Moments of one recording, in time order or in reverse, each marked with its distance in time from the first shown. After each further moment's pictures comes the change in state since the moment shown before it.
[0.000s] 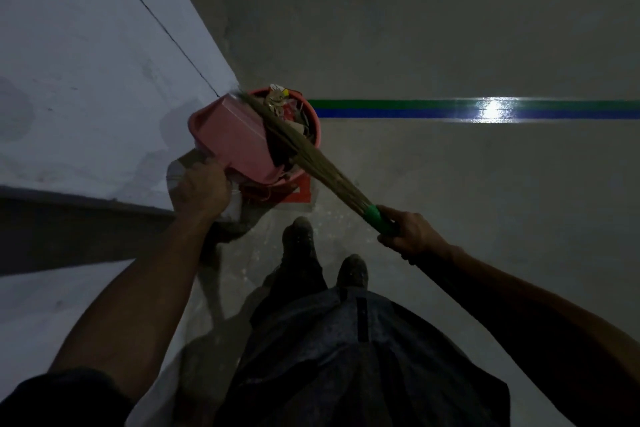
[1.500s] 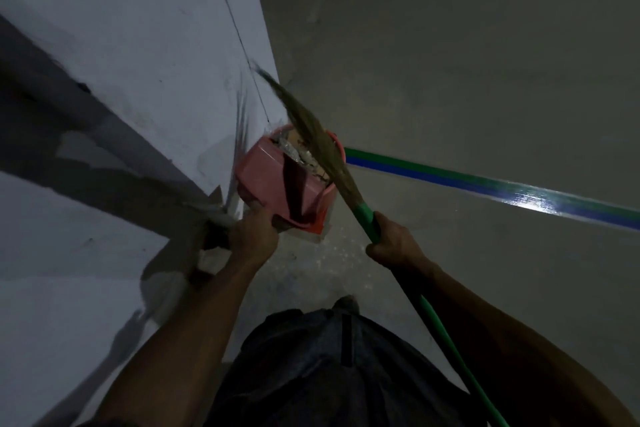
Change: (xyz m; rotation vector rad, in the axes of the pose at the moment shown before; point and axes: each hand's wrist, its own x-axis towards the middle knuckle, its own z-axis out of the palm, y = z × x) left_hand -0.158 0.063 0.037 -0.242 0.026 -0.238; right_hand -0.041 -0.040 -0.006 -0.112 0.077 -0.094
